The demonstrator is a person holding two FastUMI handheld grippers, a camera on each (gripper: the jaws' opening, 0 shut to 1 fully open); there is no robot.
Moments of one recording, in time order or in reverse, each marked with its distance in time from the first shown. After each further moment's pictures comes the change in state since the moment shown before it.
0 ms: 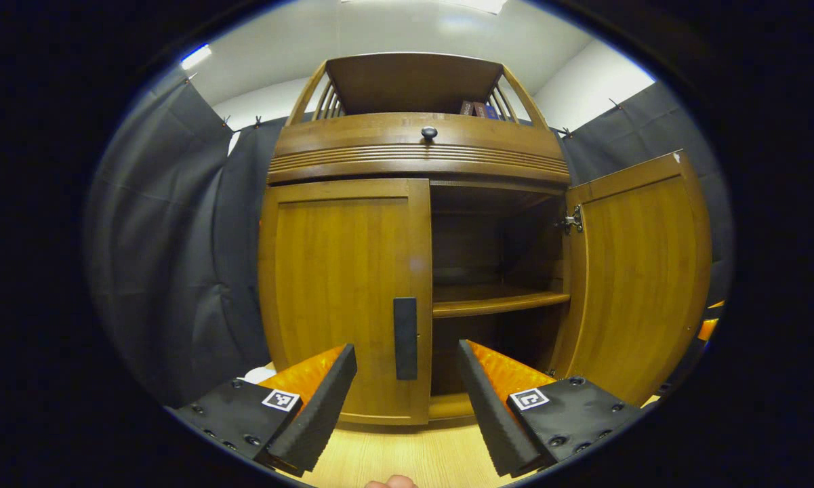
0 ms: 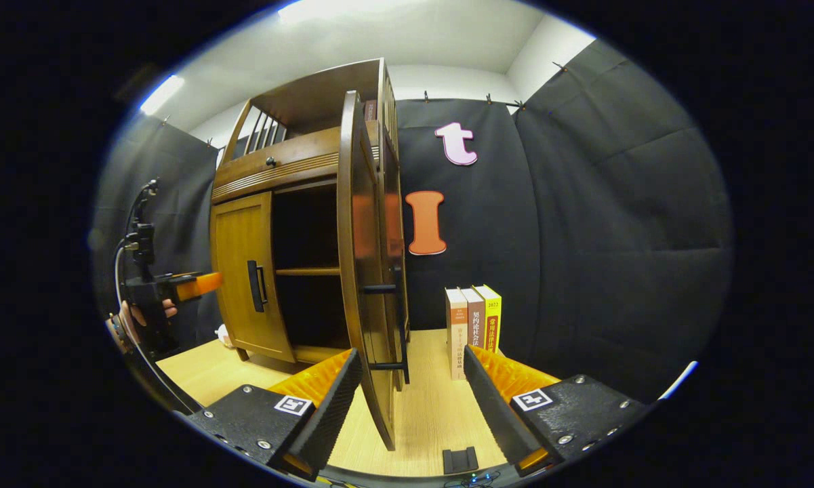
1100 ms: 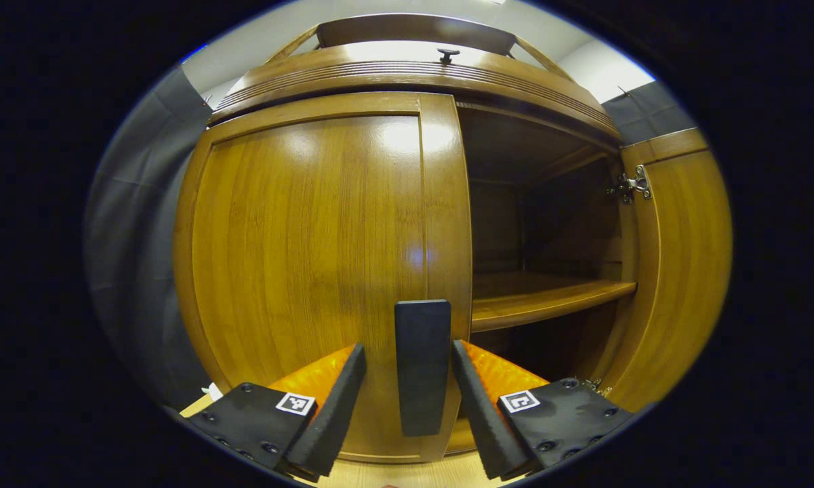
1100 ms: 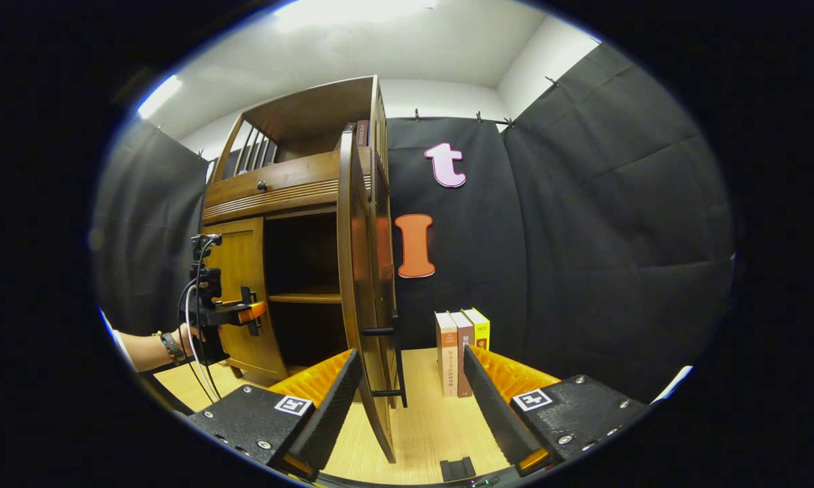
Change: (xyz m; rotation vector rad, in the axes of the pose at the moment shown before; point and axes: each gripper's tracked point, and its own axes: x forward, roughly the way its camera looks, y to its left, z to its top) left arm 0.142 0.016 -0.046 0.009 0.048 -0.031; right arm -0.001 -0.006 0.022 0.005 -0.067 -0.057
